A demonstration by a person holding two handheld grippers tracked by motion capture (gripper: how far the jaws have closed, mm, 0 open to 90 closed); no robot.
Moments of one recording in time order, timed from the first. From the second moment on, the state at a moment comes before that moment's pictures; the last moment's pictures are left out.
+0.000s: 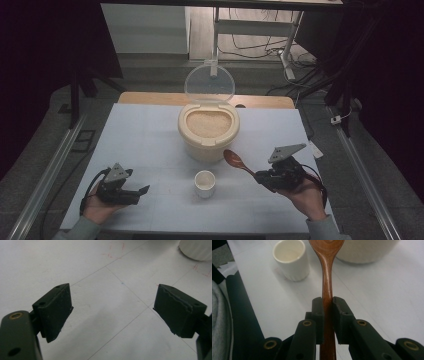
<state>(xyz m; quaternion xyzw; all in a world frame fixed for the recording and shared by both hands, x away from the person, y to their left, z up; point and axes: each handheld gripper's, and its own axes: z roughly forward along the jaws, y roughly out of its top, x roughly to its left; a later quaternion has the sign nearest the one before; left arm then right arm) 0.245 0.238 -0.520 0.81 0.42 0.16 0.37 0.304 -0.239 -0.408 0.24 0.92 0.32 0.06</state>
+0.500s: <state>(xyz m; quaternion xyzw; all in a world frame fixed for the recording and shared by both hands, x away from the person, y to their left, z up) 0.246 0.237 -0.520 0.81 0.42 0.16 0.37 0.320 -0.182 -0.407 0.16 0.93 0.31 0.05</state>
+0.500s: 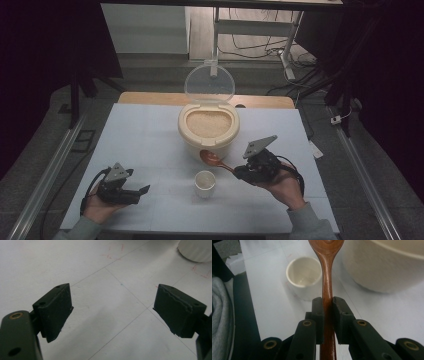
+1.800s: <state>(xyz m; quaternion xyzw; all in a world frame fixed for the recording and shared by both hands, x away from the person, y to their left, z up) 0.241 0.193 -0.444 0.84 0.31 0.17 0.42 0.319 -0.132 -0.419 0.10 0.95 0.30 0.04</state>
